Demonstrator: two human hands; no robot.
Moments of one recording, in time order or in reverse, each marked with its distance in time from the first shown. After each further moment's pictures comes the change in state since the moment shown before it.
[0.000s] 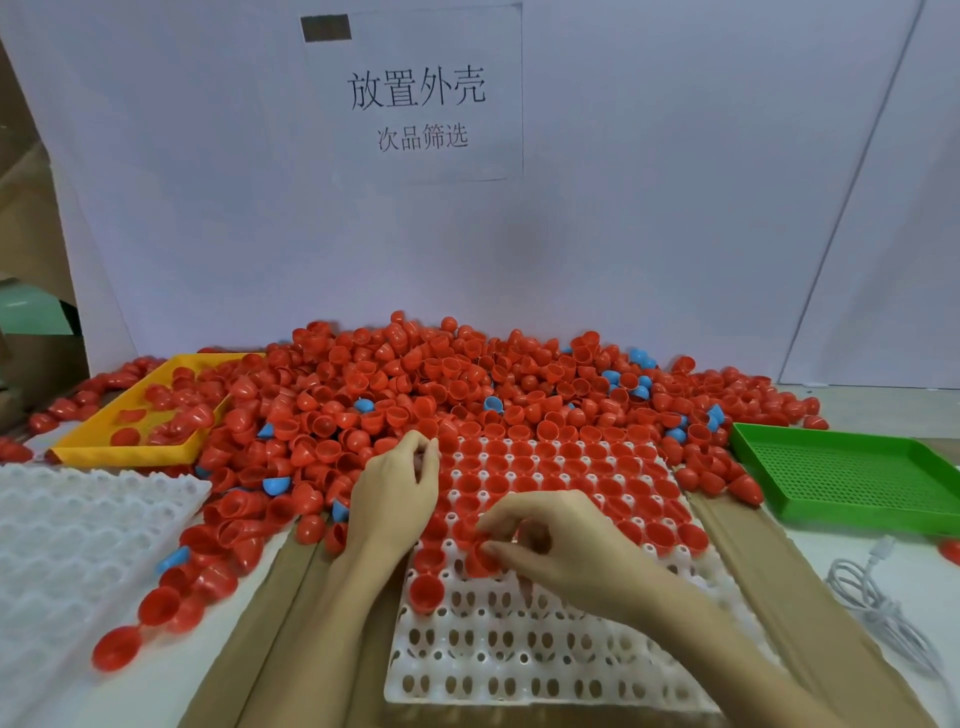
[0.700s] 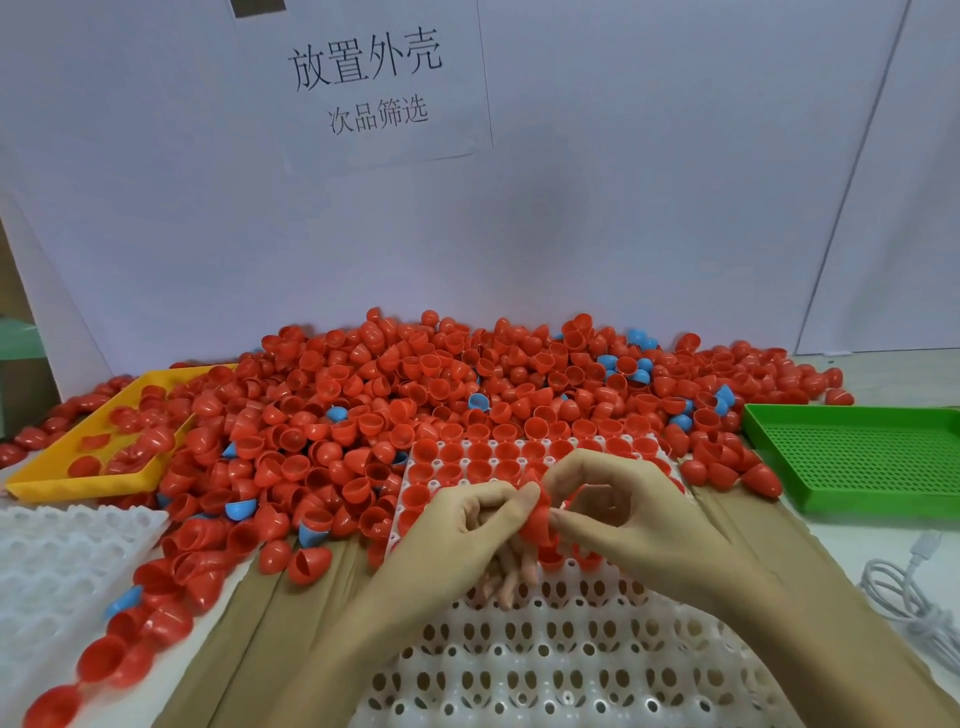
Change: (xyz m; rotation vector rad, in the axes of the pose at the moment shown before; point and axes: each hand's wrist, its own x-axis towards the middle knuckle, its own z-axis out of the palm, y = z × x) left_hand -0.026 0.077 0.003 -0.790 -0.731 -0.147; right_hand -0.019 0.046 -0.050 0.305 0.184 -0.022
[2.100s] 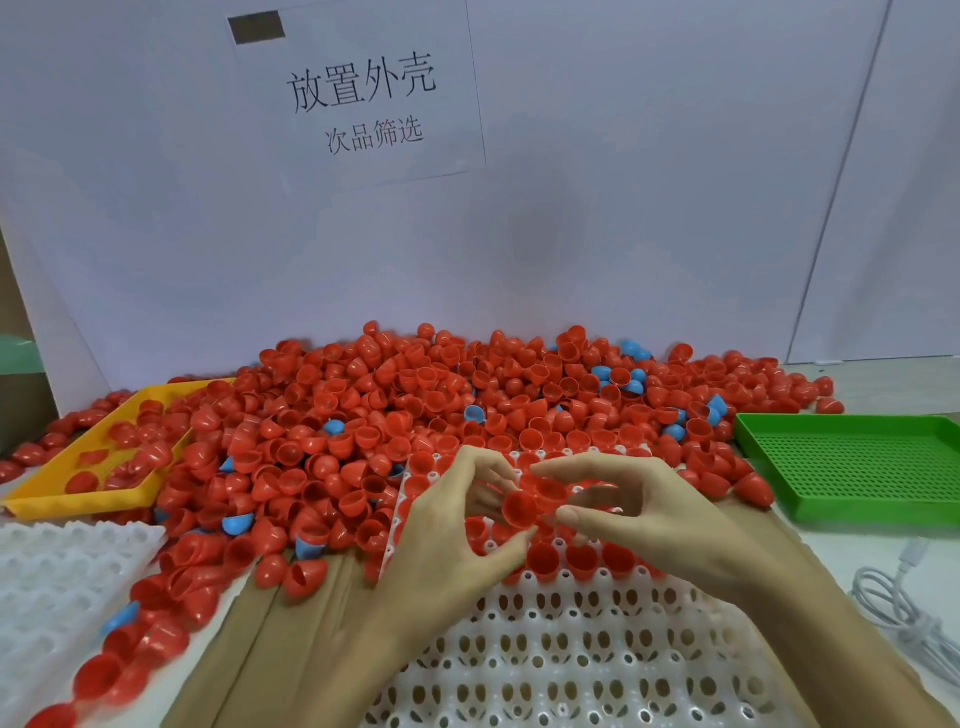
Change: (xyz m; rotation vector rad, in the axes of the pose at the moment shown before) left_hand -0.002 0.003 0.006 0.476 0.319 0.340; right_hand 0.004 0.001 -0.022 0.124 -0.092 0.110
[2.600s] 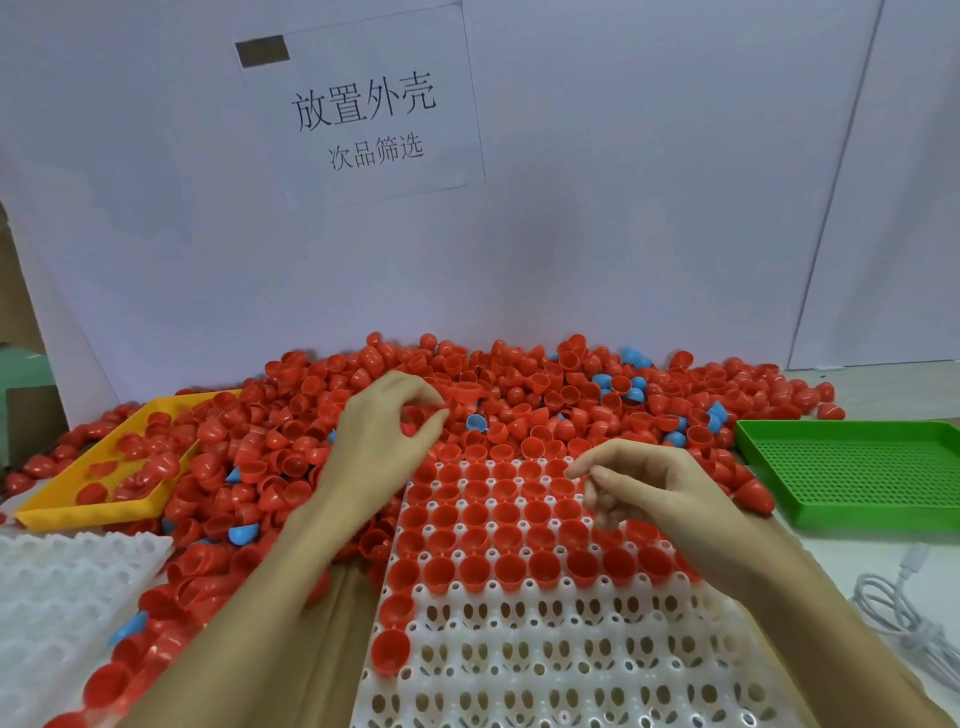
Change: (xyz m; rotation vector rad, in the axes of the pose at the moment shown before) left_hand 0.079 -0.035 -0.066 0.455 0.211 0.128; right_hand 0.002 0.004 -0.011 0.196 0.183 0.046
